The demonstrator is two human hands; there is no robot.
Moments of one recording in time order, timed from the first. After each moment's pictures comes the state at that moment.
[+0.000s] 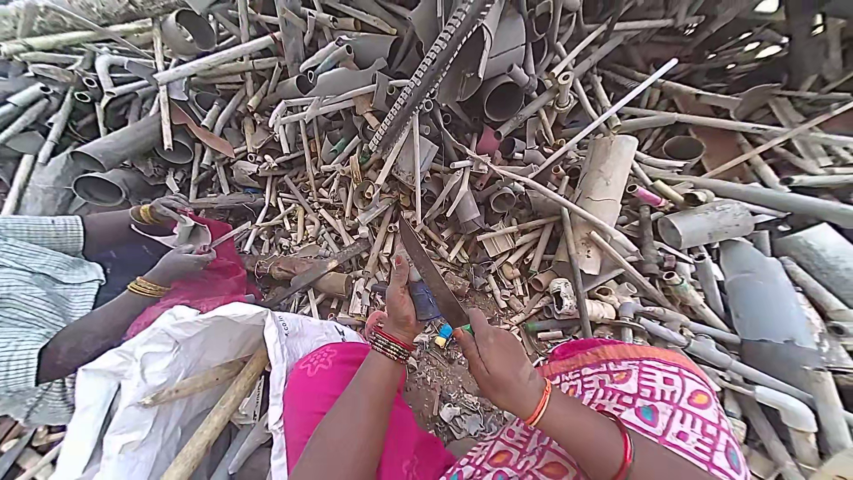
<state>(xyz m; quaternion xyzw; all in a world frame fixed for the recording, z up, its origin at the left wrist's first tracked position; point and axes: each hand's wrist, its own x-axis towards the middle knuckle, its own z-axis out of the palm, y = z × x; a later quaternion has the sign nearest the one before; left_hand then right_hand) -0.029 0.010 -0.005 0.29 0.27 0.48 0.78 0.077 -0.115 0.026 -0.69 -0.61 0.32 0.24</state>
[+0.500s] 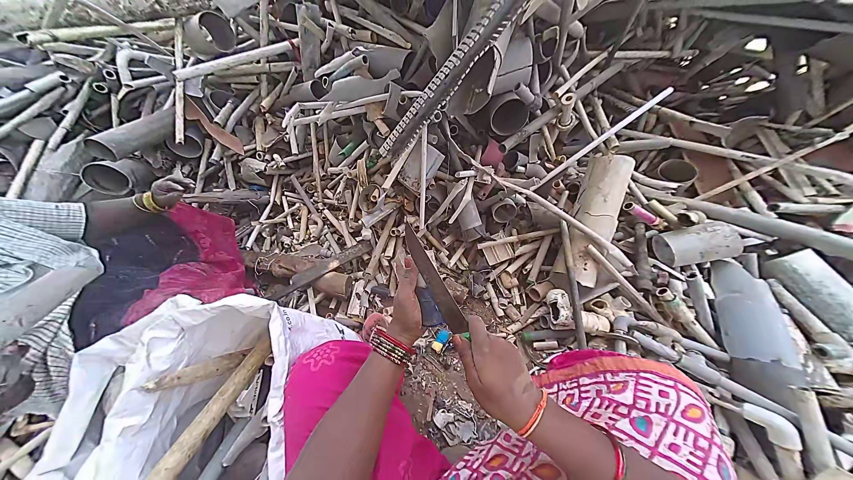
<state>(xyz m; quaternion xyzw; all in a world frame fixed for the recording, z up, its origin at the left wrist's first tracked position) -0.030 0.001 0.004 0.35 0.32 0.49 0.73 0.060 -0.122 0.037 -0.73 -0.61 0.26 0.18</state>
